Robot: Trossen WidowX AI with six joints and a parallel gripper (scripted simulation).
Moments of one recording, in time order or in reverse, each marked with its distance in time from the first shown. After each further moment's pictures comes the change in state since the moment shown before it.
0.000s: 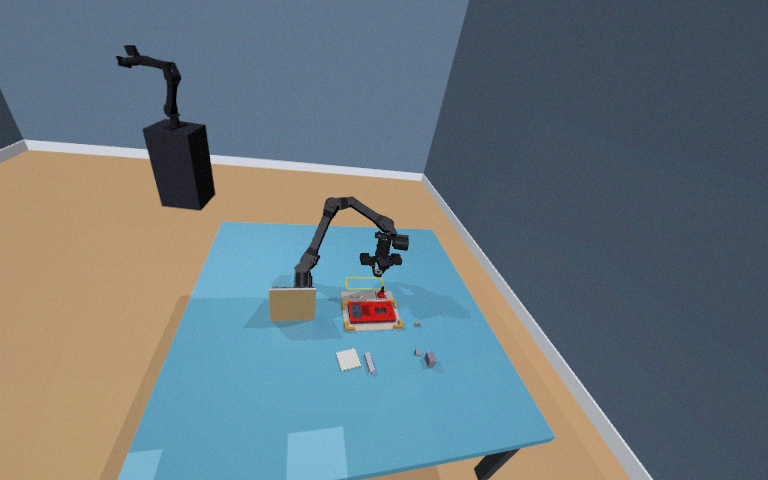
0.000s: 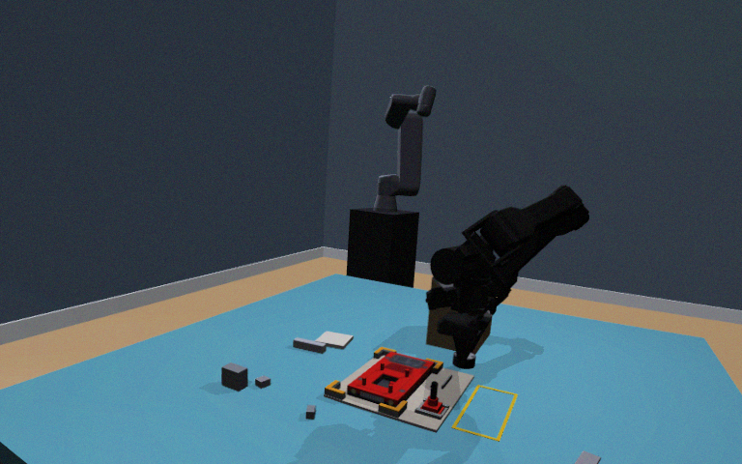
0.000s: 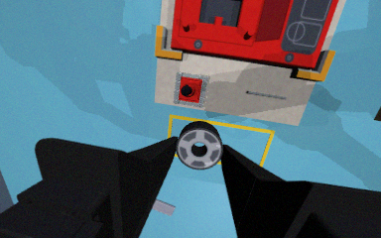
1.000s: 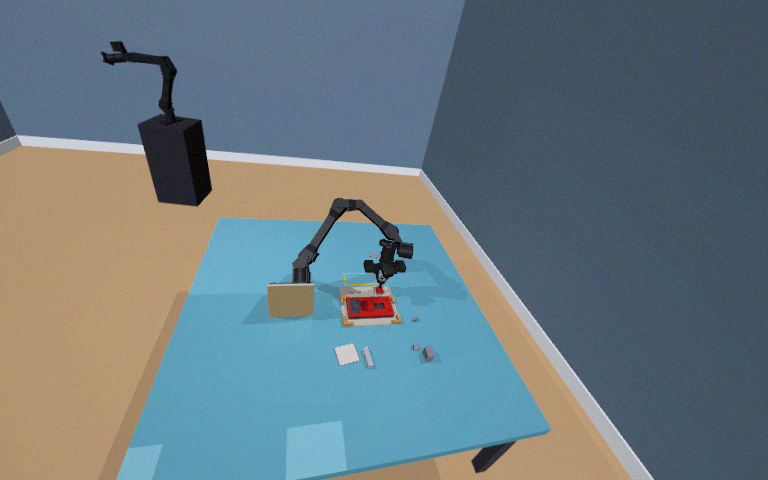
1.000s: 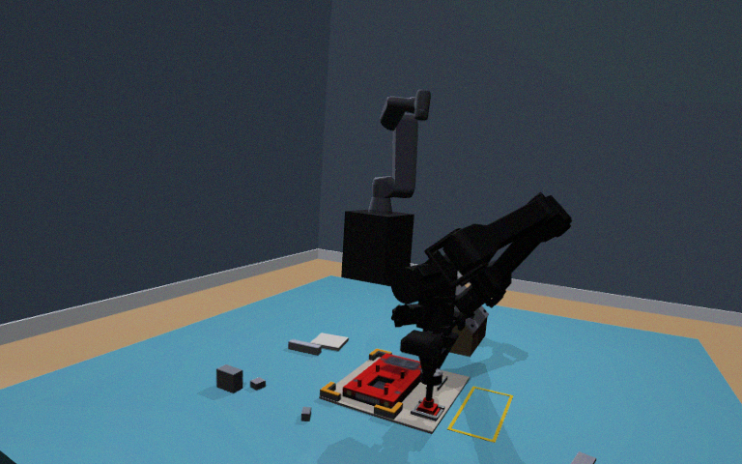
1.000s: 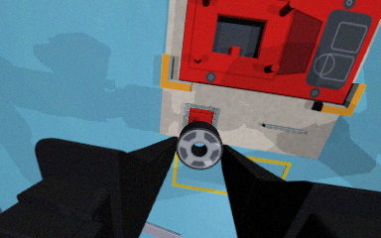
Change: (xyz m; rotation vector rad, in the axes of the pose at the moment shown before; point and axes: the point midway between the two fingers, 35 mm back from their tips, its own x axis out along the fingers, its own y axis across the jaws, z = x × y) arm 0.031 0.024 0.043 0.005 0.008 -0.006
